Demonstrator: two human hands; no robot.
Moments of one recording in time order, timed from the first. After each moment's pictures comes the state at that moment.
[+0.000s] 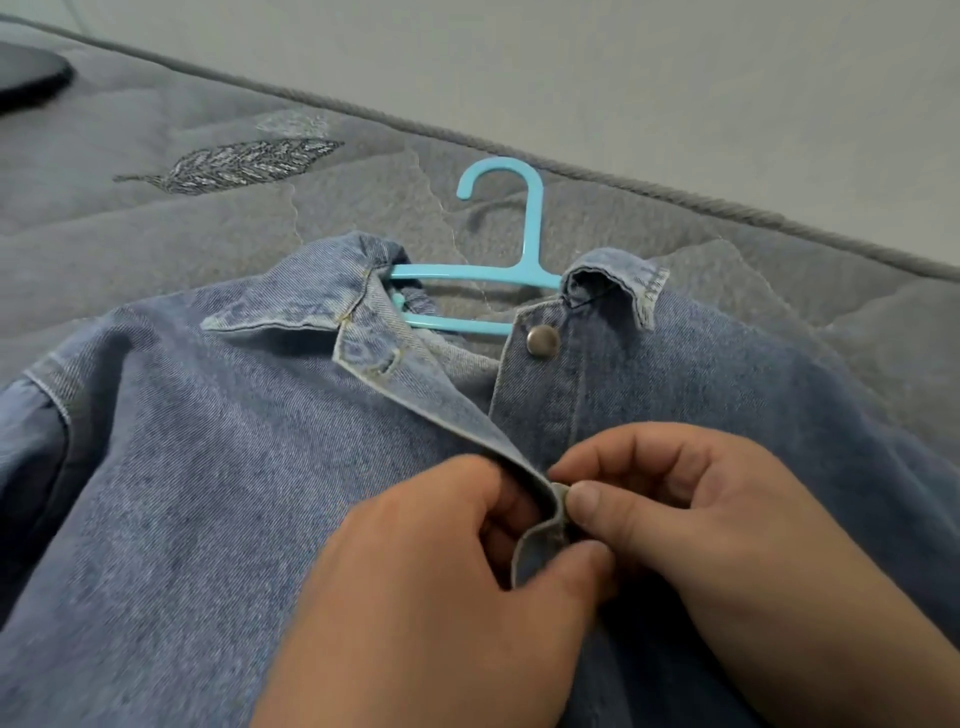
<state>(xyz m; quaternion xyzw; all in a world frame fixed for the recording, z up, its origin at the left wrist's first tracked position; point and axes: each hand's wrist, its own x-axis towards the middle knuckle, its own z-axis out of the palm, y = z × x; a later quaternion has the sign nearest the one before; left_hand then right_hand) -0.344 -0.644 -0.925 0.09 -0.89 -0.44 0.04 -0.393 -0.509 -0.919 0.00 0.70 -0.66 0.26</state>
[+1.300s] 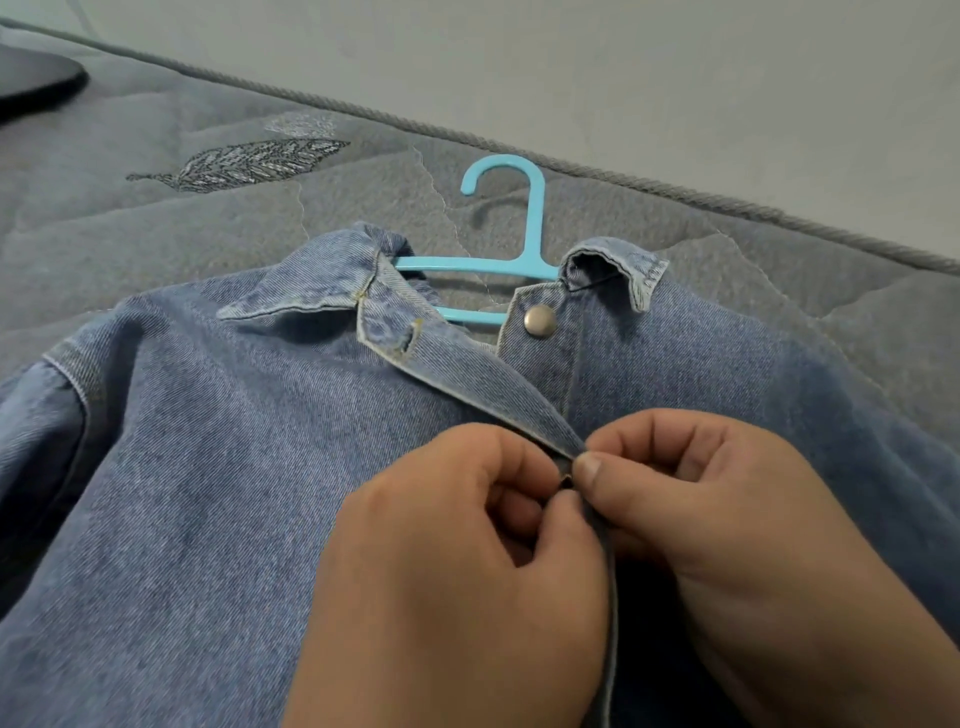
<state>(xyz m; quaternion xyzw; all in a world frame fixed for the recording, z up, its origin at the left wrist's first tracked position) -0.342 -0.634 -0.929 0.10 -0.87 -0.46 0.13 -0.383 -0.515 -0.926 0.04 0.70 -0.68 0.20</state>
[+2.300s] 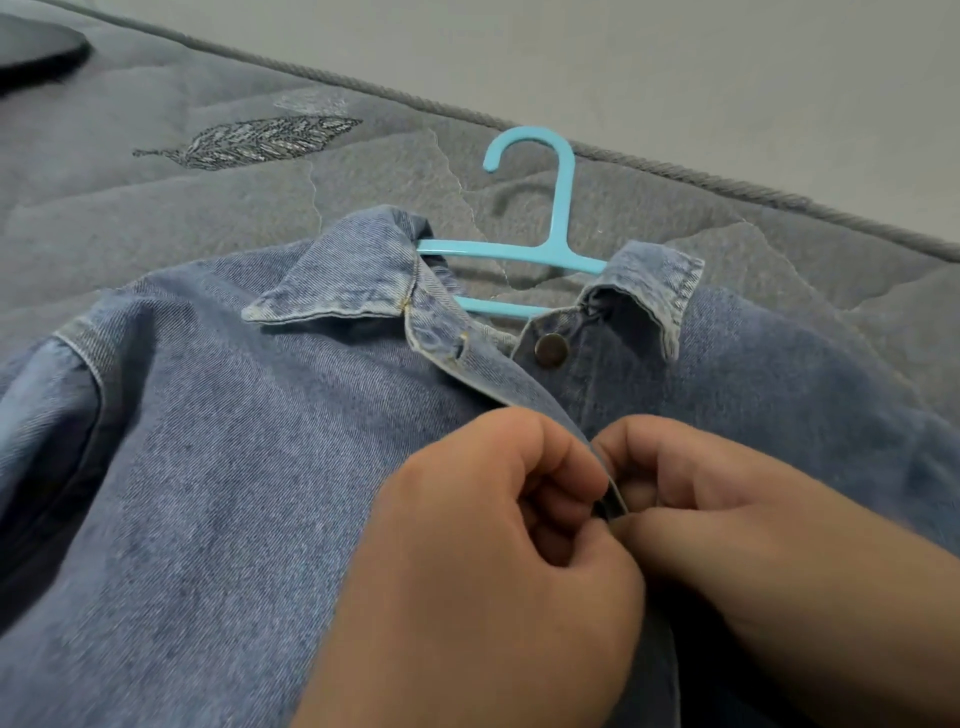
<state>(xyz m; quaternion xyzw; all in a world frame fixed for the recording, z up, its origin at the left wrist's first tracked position) -0.344 -0.638 -0.933 0.07 -0.83 -0.55 0.09 -0.391 -0.507 -0.927 -0.07 0.72 -0.59 0.36</state>
